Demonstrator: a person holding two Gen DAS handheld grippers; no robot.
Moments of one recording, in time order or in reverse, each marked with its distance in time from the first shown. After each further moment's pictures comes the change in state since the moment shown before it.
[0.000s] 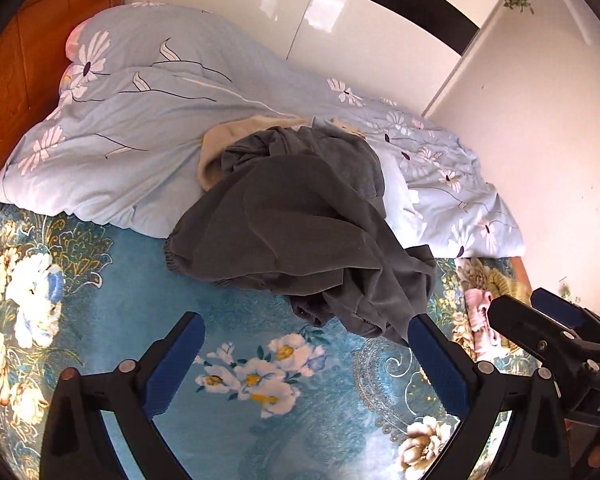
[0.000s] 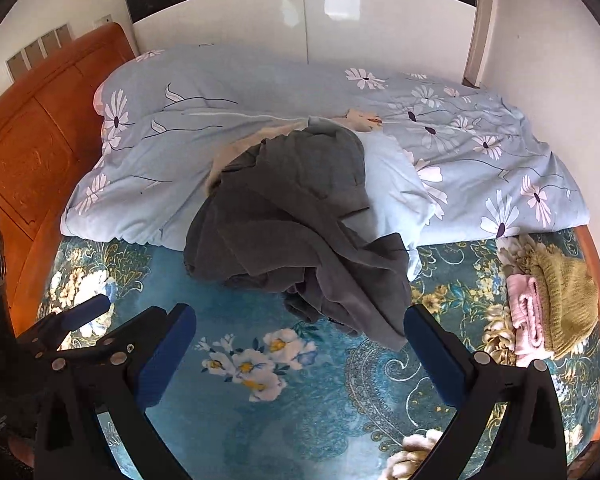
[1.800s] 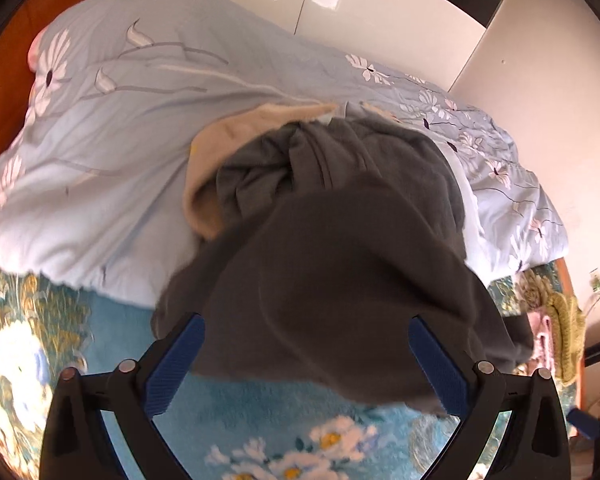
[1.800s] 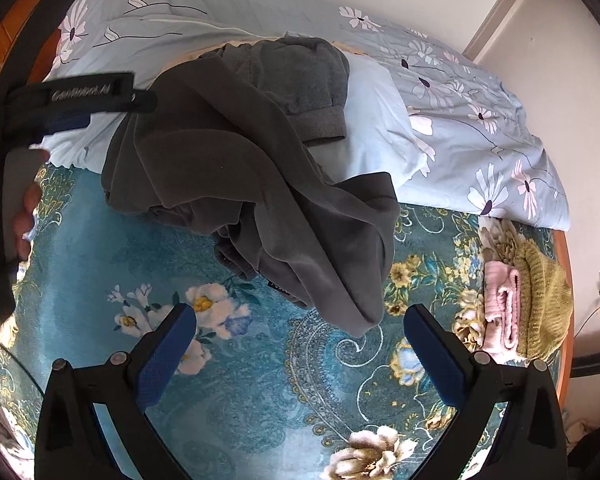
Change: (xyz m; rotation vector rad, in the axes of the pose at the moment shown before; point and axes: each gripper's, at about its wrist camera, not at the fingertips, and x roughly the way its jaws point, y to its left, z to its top) left arm 0.159 0.042 0.109 0.088 0.062 0.039; right arm 0.116 -0.016 -0.018 -0.124 0.232 -0.170
